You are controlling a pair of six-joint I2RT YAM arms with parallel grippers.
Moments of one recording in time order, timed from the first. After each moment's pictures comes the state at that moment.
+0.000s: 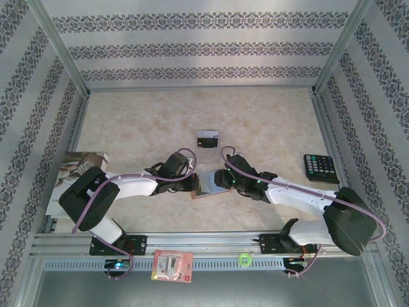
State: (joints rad) left arm -0.70 1.58 0.66 0.02 0.29 -0.66; right arm 0.80 1.28 0.62 -0.20 0.06 0.72
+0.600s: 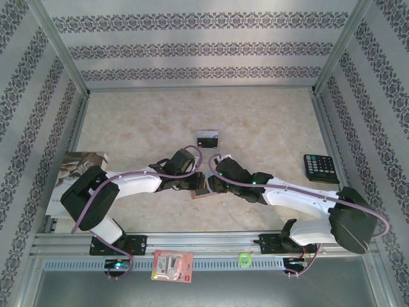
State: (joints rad) left arm -0.75 1.59 0.78 -0.08 0.33 -0.65; right arm 0.90 1.24 0.68 -0.30 0.16 0.54
